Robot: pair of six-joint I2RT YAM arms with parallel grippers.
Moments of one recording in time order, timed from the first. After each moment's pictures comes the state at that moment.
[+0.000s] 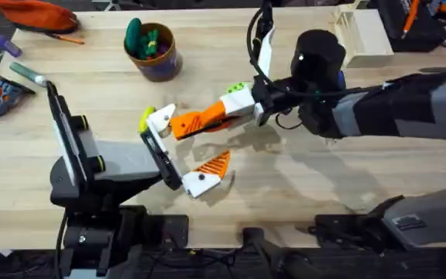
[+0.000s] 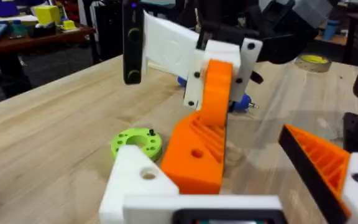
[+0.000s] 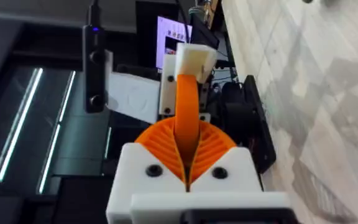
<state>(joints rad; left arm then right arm) 0.00 0.01 0.01 -0.10 1.02 0.04 0.53 1.68 0.66 0.85 -1.31 1.25</state>
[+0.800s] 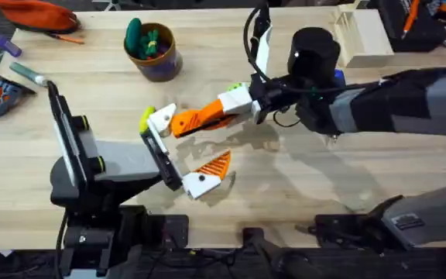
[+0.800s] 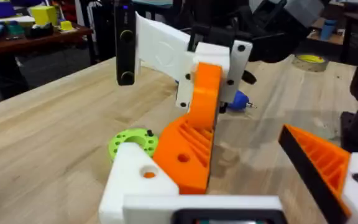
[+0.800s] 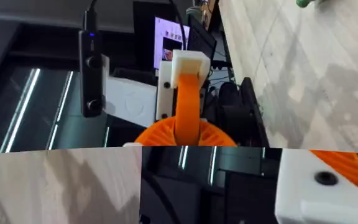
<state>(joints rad) 0.00 0.01 0.01 -0.10 1.02 0.05 0.53 1.70 0.69 0.81 -1.32 1.22</state>
